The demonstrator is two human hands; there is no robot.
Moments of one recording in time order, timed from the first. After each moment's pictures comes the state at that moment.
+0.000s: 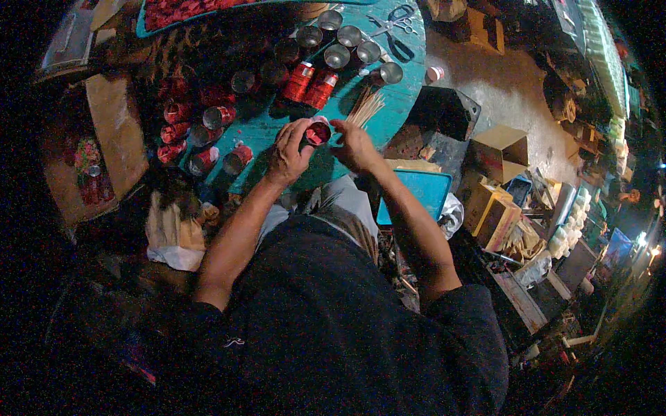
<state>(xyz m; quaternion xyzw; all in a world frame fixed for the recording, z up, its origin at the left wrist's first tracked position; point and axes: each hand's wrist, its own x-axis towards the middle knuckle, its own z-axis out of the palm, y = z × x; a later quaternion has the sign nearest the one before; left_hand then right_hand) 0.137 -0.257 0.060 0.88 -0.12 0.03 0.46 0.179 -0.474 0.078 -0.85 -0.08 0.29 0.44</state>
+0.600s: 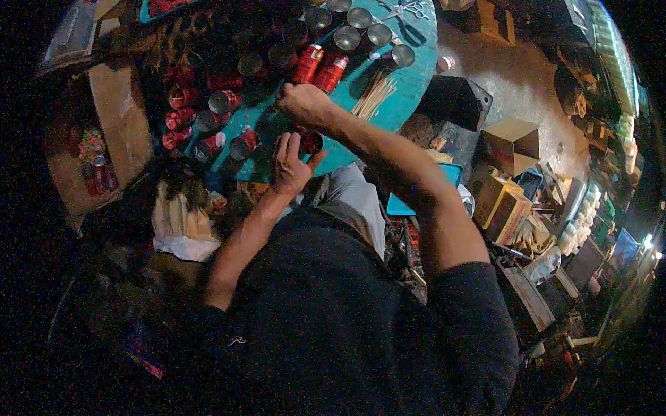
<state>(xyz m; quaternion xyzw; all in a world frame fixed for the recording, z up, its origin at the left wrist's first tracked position) 0.068 -0.259 0.062 0.93 -0.01 0.04 0.35 0.239 -0.354 0.067 -0.85 -0.46 0.17 0.16</state>
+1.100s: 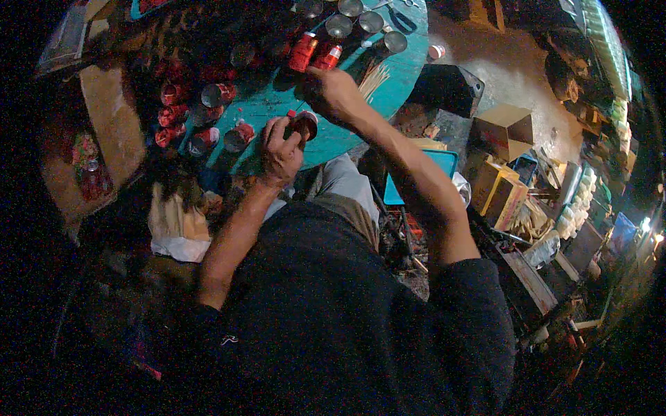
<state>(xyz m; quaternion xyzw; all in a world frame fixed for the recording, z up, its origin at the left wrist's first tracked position) 0.088 -0.238 0.089 0.93 -0.13 0.09 0.34 0.223 -0.409 0.117 -0.88 -0.21 0.14 0.41</state>
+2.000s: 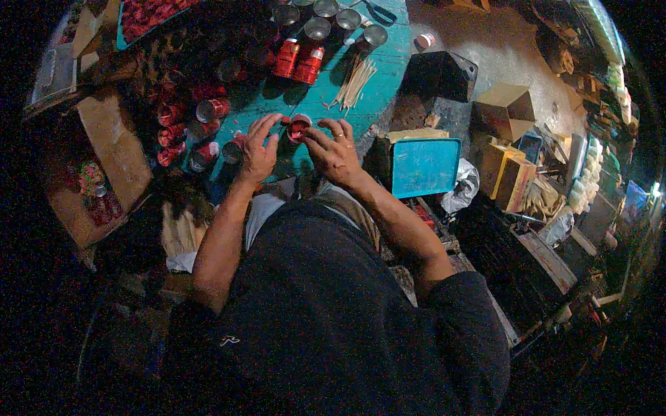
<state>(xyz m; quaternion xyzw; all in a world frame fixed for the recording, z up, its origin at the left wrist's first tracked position) 0.114 -0.196 0.081 0.85 -0.12 -0.04 0.50 0.087 -0.426 0.091 -0.92 -0.28 -0.09 0.25</state>
